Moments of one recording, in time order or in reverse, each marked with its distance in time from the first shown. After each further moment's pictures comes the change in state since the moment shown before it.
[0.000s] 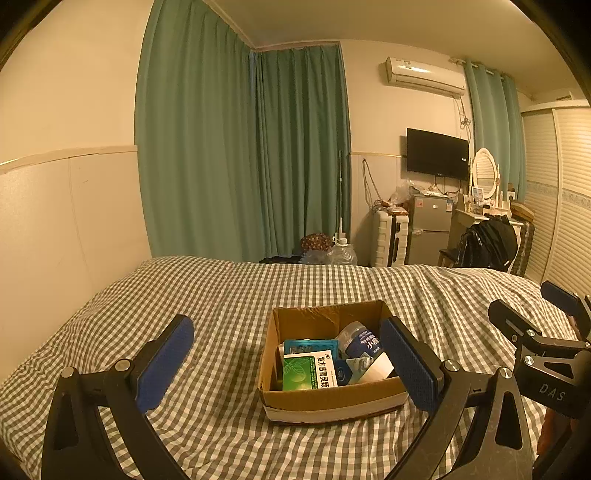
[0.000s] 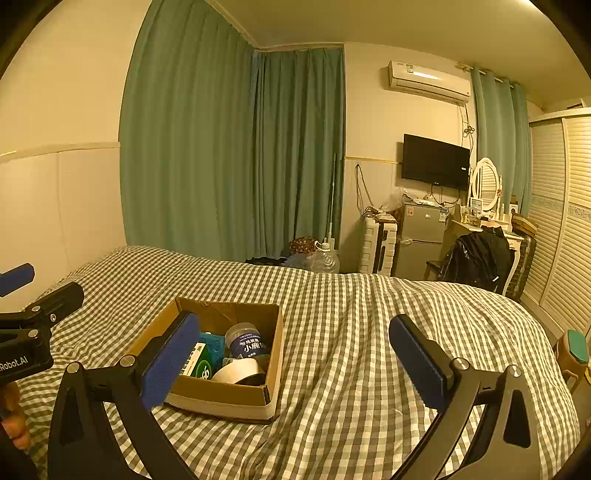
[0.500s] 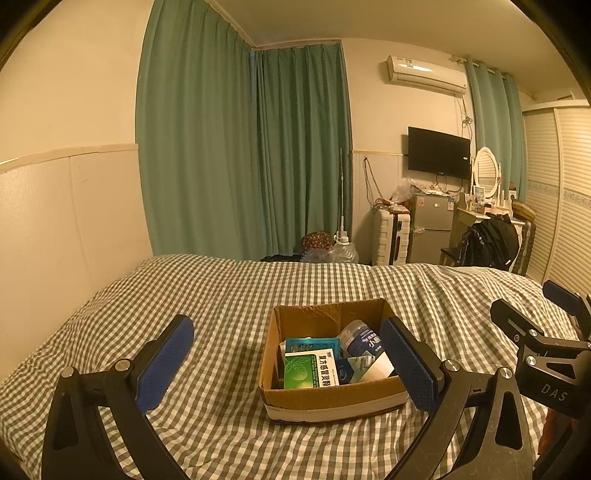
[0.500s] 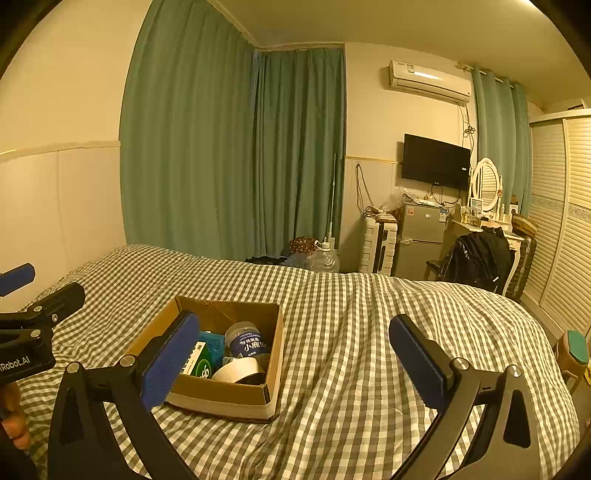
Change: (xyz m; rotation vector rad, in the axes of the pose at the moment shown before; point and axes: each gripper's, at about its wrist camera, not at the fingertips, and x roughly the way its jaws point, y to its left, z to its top) left arm 0.004 0.001 -0.002 -0.002 0.005 0.006; right arm 0.001 0.001 0.000 -0.001 0.001 -0.001
